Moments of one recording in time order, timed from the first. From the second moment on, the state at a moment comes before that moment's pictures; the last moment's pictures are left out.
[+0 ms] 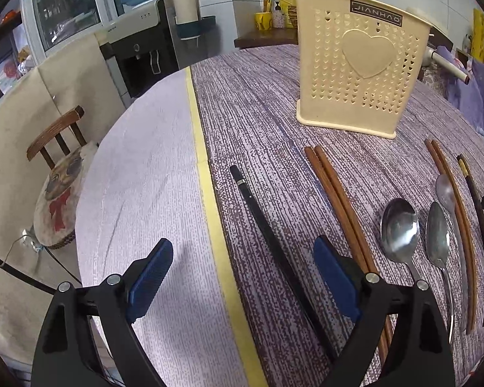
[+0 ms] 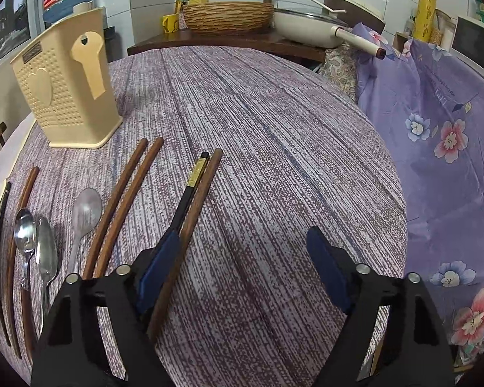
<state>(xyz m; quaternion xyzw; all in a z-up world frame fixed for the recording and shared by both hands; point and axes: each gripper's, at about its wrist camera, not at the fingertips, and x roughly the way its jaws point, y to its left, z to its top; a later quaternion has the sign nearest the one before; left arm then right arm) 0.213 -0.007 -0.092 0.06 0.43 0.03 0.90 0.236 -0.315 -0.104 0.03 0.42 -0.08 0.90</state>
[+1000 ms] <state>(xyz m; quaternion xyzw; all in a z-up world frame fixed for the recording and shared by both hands) 0.246 0.003 -0.094 0.01 0.47 0.03 0.88 0.284 -0.300 -0.107 0.04 0.45 -0.05 0.89</state>
